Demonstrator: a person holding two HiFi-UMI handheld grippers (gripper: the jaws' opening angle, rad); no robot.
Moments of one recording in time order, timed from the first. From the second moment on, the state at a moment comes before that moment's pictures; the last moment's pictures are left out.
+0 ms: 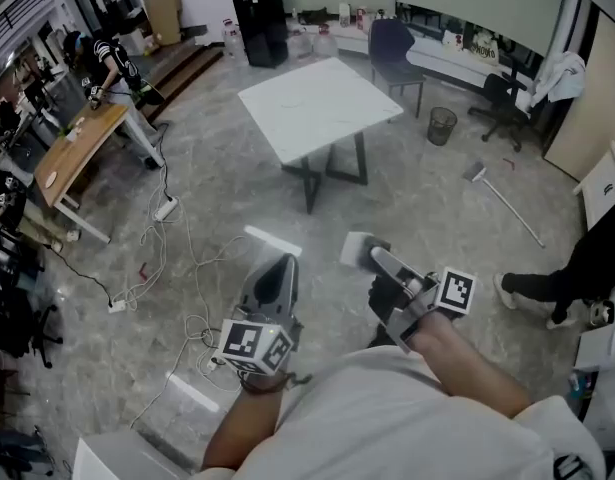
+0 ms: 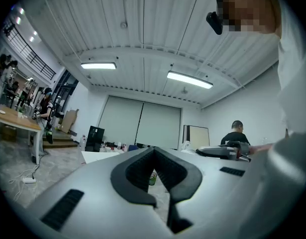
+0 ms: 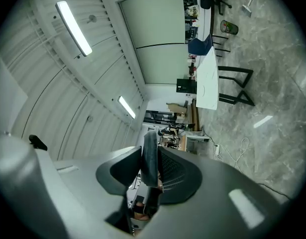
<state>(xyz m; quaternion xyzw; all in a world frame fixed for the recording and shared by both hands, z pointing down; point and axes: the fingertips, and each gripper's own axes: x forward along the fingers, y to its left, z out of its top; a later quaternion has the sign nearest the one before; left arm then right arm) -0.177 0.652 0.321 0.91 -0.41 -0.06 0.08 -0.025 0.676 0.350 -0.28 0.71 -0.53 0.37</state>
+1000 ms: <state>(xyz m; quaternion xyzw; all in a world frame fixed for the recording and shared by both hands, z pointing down) -0.034 0.437 0.334 0.89 -0.45 -0.05 0.09 0.116 0.447 0.361 -0.25 0.71 -0.56 0.34</state>
